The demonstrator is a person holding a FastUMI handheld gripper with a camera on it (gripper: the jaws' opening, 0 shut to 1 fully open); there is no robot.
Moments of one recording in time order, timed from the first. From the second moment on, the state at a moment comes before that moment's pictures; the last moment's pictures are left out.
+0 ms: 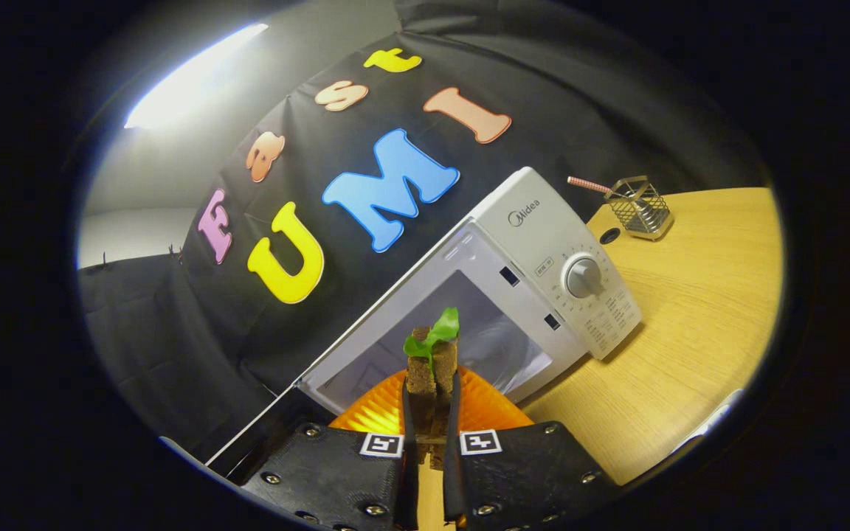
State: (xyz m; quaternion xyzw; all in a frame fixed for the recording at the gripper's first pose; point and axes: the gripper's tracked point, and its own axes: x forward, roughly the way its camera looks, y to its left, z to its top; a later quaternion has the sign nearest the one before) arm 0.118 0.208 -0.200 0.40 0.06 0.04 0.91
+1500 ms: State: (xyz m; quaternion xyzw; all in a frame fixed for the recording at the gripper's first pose) arm 0.263 0.238 -0.265 0.64 0.04 -0.07 0.77
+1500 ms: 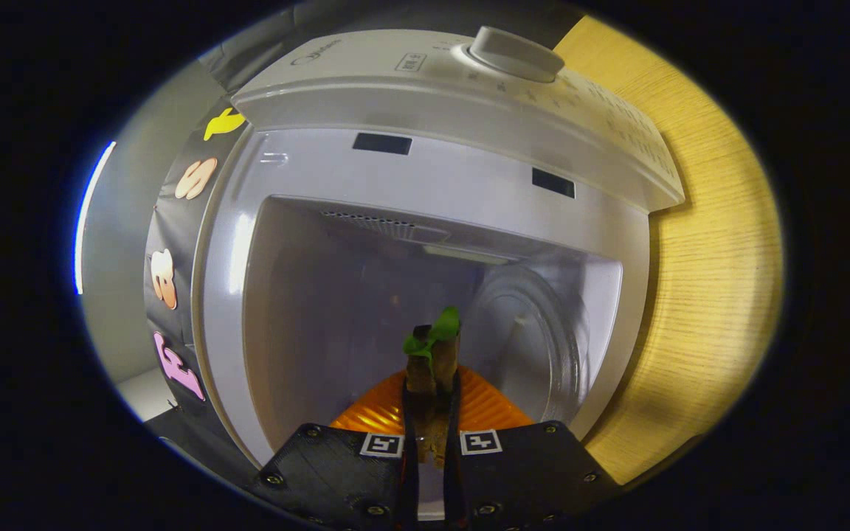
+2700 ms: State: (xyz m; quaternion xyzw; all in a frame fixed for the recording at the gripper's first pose) arm 0.221 0.223 -0.252 0.51 0.10 -0.05 0.85
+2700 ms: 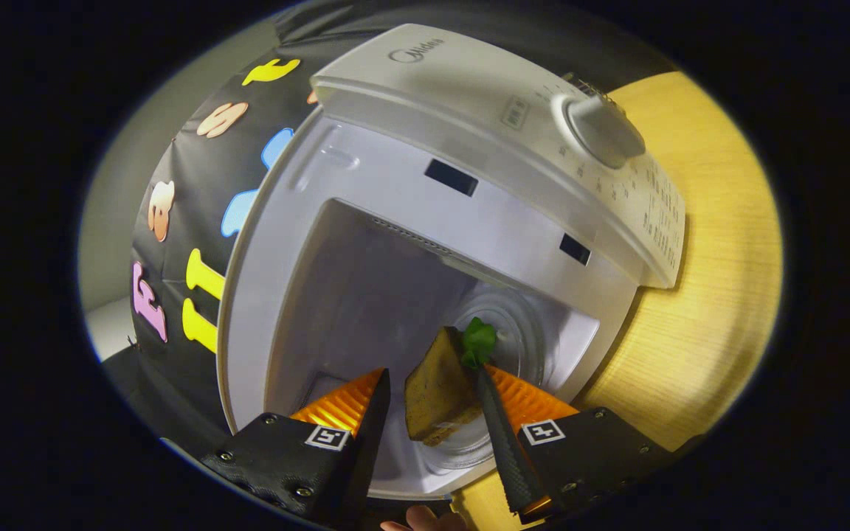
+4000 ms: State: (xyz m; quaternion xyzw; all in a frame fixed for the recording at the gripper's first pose) arm 0.007 0.199 -0.177 0.05 0.06 0.02 1.00
